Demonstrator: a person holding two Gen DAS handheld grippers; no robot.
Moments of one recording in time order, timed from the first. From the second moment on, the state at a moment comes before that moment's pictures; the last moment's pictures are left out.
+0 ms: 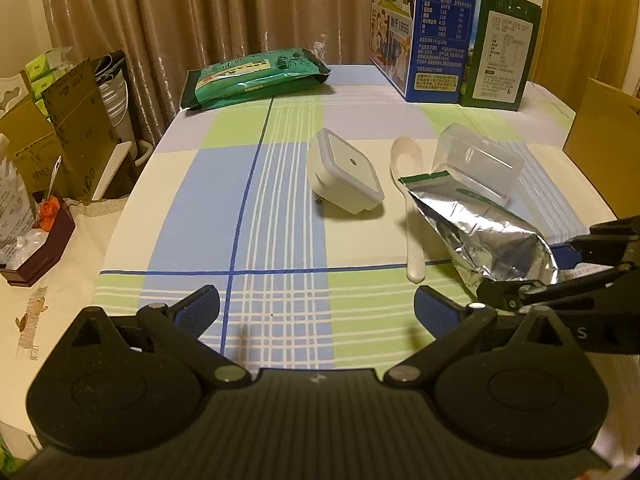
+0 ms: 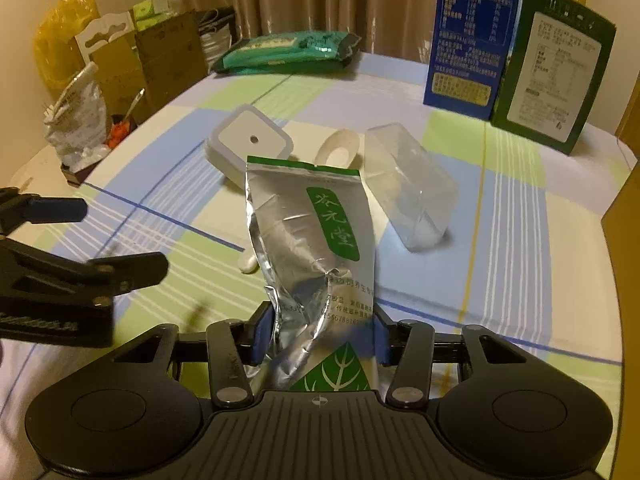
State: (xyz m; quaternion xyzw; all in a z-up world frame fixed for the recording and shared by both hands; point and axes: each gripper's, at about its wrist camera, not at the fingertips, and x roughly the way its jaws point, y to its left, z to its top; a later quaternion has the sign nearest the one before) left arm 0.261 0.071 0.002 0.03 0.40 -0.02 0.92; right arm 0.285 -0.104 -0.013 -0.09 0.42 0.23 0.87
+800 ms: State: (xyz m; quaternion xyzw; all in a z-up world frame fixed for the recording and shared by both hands) left arm 0.297 0.029 -0.011 0.01 0.40 -0.08 0.91; right arm 0.297 -0.175 0.026 -0.02 0.40 0.14 0.91
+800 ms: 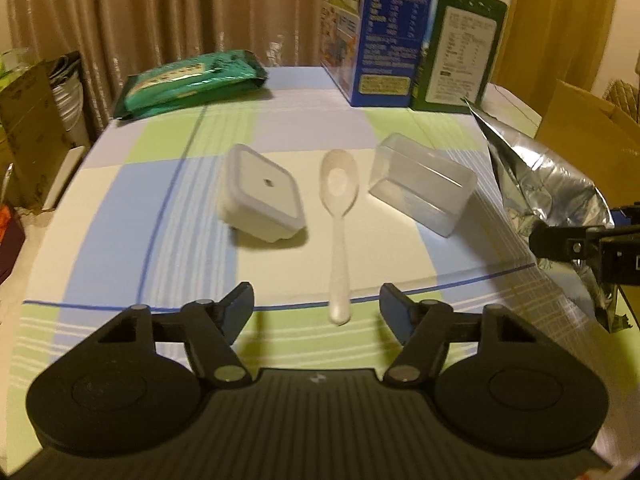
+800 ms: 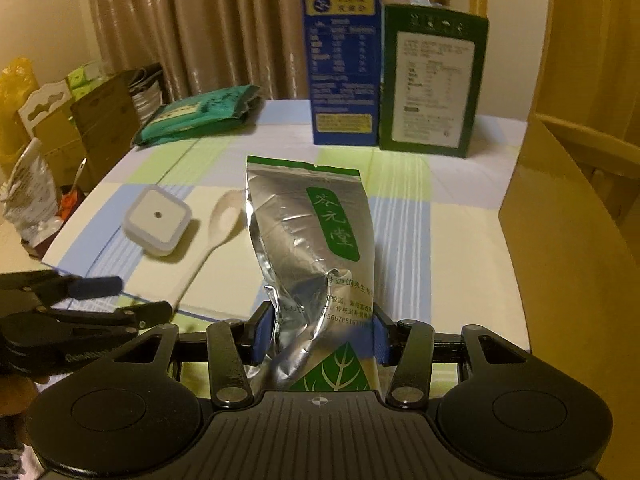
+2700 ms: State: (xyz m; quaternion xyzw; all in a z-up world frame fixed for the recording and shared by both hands) left arm 0.175 -0.033 -0.018 0.04 0.38 -0.10 0.92; right arm 0.219 -0.210 0.009 0.00 0.45 0.13 0.88
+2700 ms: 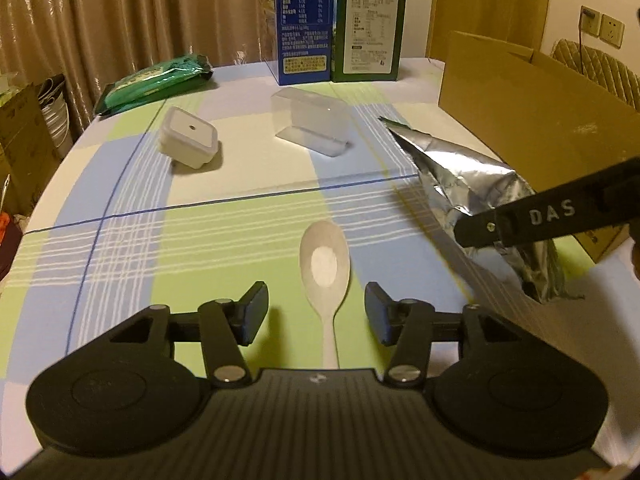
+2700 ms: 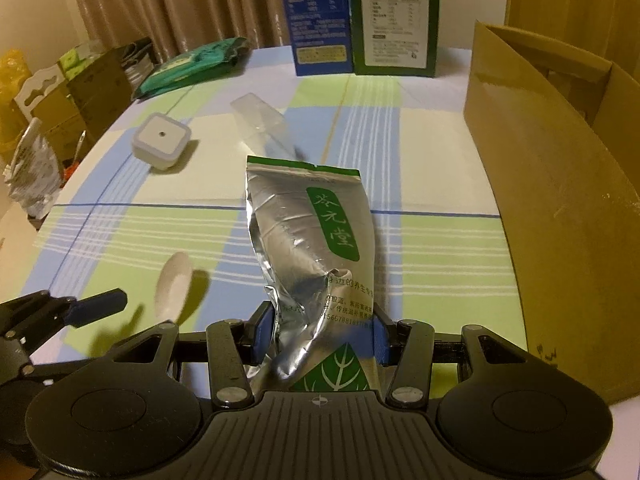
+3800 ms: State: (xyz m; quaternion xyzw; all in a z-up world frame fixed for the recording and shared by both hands) left arm 0.204 -0.043 -0.031 0.03 0.39 -0.10 0.92; right arm 0.226 -0.207 0.004 0.01 0.46 0.14 0.88
